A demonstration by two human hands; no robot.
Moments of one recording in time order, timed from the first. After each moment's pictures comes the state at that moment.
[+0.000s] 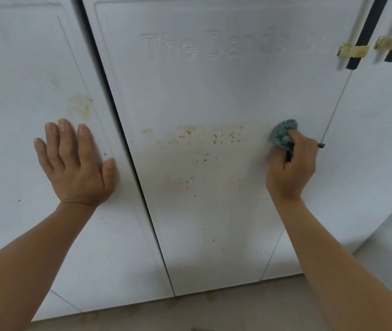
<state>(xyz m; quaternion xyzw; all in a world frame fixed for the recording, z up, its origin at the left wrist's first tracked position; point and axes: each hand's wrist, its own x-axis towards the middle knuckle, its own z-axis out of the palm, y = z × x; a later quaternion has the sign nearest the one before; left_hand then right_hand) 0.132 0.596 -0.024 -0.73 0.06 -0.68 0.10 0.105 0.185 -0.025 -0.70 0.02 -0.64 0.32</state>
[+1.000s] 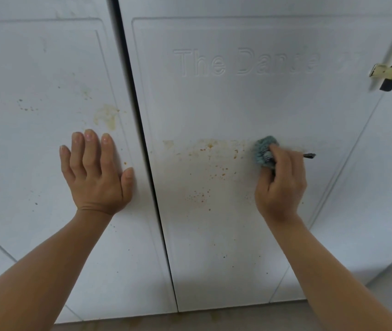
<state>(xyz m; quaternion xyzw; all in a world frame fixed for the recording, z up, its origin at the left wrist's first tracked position) 0.134 0.596 -0.028 -0.73 0.06 -0.67 0.09 0.103 0.239 -0.014 -0.72 -0.11 -0.64 0.25</state>
